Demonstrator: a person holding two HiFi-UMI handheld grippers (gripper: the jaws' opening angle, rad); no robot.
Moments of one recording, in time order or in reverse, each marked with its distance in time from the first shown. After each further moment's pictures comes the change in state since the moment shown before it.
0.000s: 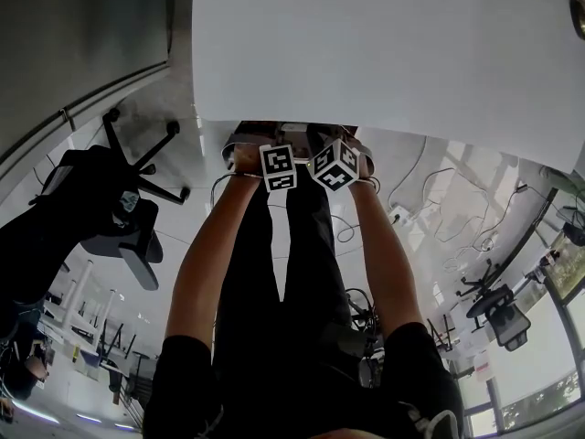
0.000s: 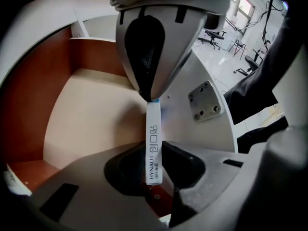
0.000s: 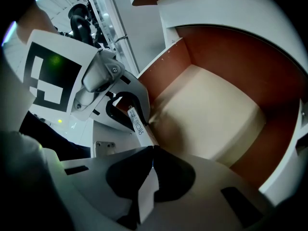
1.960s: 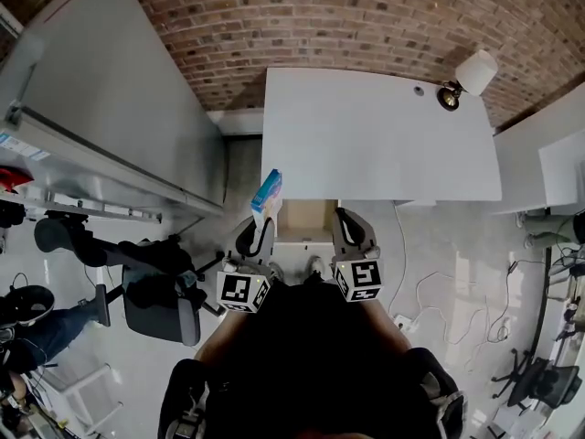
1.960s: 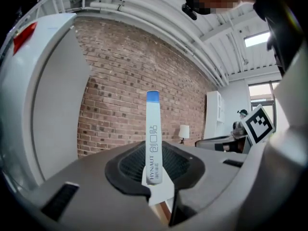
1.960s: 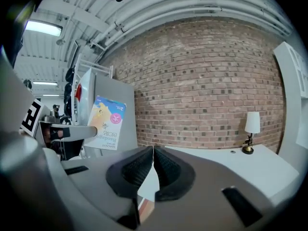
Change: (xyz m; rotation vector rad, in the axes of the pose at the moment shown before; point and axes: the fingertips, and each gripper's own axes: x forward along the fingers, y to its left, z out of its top) left arm -0.682 0.019 0.067 -0.913 -1.142 0.723; right arm -0.591 0.122 0.193 0.313 -0.995 -0.586
